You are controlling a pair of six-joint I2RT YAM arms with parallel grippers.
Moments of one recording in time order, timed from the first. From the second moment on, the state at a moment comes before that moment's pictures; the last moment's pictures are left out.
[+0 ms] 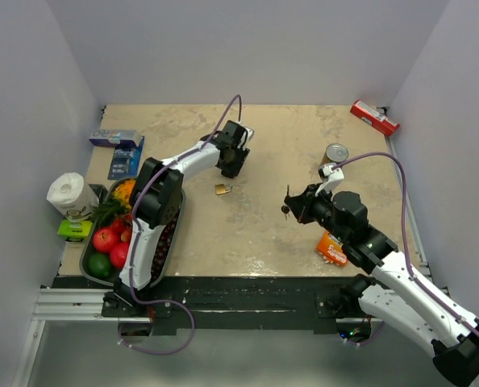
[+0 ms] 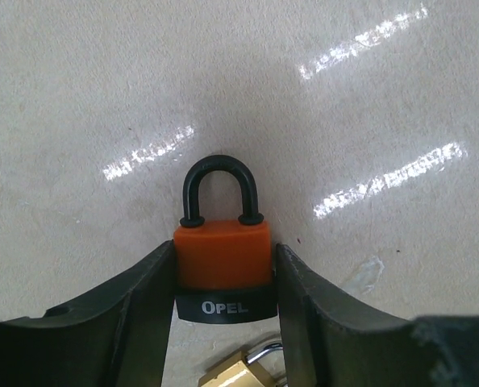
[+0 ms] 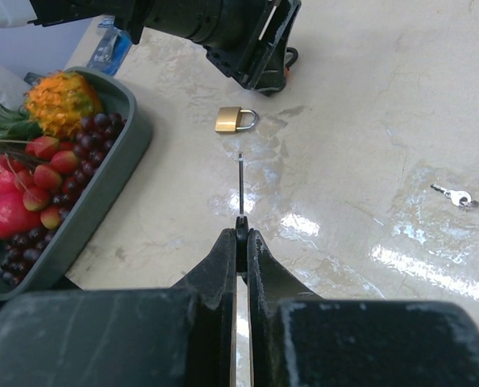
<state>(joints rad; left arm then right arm) -0.53 2.27 1.78 -0.54 -0.10 -0.02 0.62 0.72 0.60 -0.16 0.03 0.46</state>
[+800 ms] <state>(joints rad) -0.34 1.56 1.00 0.00 0.49 -0.46 0.63 0.76 0.58 -0.19 0.08 0.45</state>
